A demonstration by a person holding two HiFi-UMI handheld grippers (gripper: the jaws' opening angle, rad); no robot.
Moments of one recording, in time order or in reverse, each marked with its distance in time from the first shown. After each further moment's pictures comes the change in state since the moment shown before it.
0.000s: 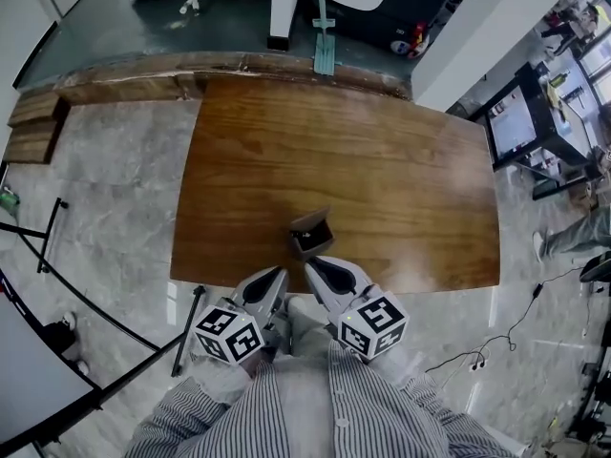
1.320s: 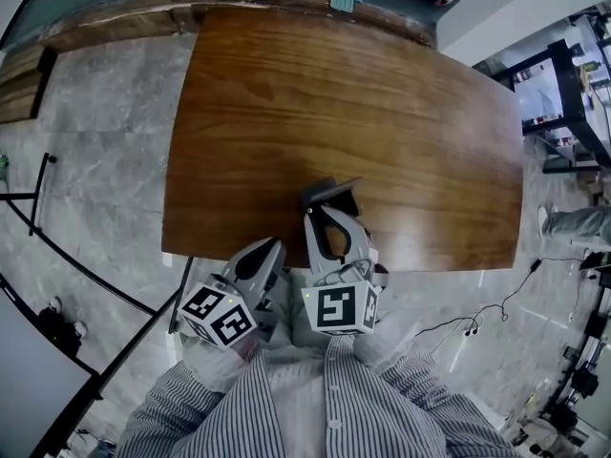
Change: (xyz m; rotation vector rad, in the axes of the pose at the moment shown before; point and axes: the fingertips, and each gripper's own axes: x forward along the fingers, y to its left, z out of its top) left arm 0.000 0.054 -0.011 -0.130 -0.007 0.006; right arm 0.068 -0.029 -0.017 -0.625 0.153 -0.324
